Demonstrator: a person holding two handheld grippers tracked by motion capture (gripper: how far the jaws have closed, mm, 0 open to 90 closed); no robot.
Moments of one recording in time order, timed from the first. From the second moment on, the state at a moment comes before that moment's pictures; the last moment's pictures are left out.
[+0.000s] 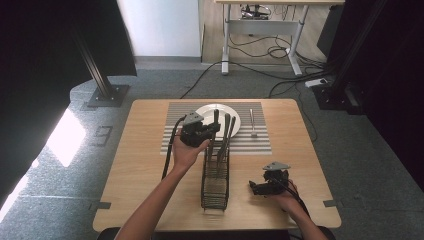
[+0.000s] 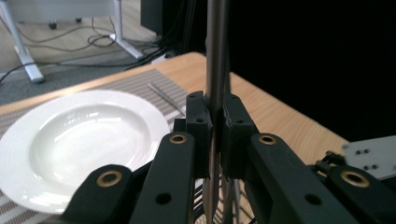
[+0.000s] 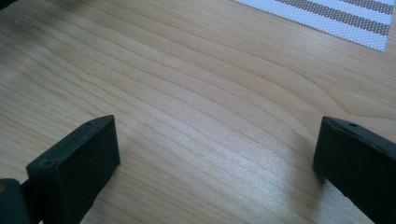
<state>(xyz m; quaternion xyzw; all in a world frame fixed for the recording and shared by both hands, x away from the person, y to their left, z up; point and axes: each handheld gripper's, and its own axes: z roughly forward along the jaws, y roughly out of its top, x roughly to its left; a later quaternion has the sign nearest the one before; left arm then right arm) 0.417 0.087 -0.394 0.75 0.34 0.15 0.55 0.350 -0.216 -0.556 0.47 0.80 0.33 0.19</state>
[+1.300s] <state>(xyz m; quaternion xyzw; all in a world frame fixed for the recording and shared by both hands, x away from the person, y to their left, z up) 0.405 0.172 -0.370 0.70 0.39 0.20 0.56 0.349 -0.215 -0.556 0.46 0.80 0.34 0.19</state>
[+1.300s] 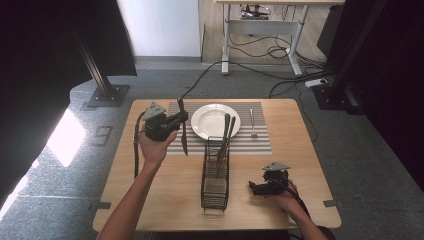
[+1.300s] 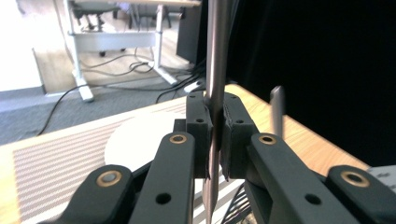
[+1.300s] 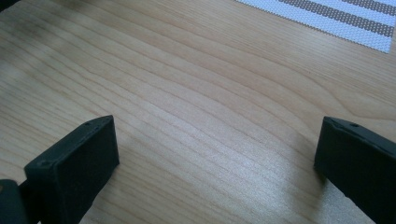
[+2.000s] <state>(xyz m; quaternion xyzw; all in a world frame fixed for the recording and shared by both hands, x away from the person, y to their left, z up) 0.420 0.200 -0.420 0.72 0.45 0.20 0.49 0.349 -0.215 -0.556 0.46 0.80 0.34 0.19</state>
